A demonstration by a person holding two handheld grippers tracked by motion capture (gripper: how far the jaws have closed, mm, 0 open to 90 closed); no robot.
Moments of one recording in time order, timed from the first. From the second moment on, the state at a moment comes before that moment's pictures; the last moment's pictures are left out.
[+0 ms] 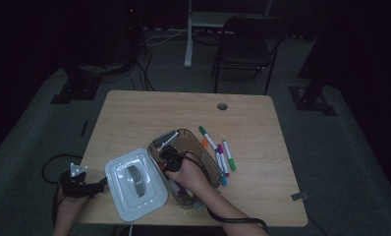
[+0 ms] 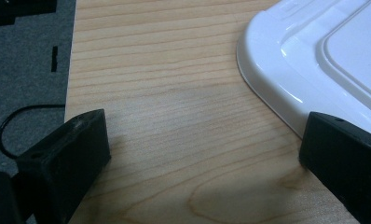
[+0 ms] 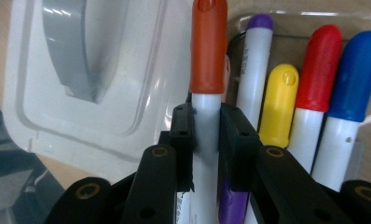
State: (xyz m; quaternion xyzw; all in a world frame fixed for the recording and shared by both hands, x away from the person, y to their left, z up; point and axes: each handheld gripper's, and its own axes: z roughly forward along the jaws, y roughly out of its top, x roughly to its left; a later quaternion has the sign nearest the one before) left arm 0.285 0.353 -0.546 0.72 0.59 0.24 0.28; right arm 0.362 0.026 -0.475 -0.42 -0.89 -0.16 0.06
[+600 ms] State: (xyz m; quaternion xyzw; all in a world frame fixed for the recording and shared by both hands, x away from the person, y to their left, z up) left arm 0.285 0.353 -0.546 0.72 0.59 0.24 0.28; right arm 0.354 -0.023 -0.428 -0.40 -0.88 -0.25 0.03
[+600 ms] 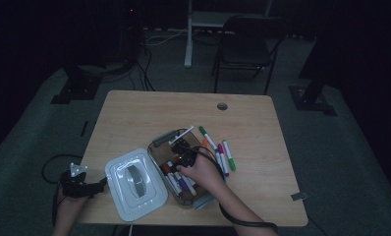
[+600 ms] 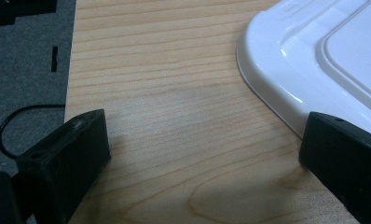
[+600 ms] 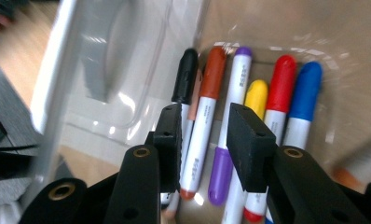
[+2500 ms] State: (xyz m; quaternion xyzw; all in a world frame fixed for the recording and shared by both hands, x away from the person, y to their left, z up) left arm 0.285 0.353 -0.546 0.72 0.59 0.24 0.28; right arm 0.424 -0.197 -0.509 -0.59 -0.78 -0.19 -0.06
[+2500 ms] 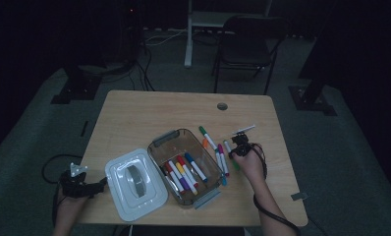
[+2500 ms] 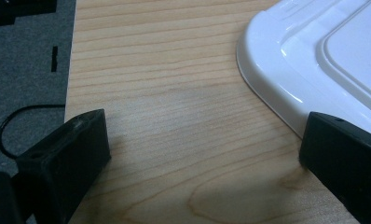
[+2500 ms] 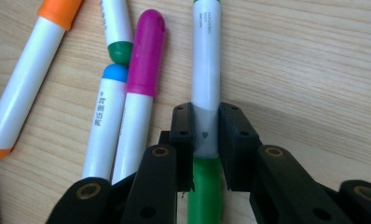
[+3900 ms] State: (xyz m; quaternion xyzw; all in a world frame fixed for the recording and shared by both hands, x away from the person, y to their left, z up) left arm 0.285 0.353 -0.546 0.72 0.59 0.24 0.28; right arm 0.347 -0.109 -0.343 -0.44 -0.81 -0.39 -0.02
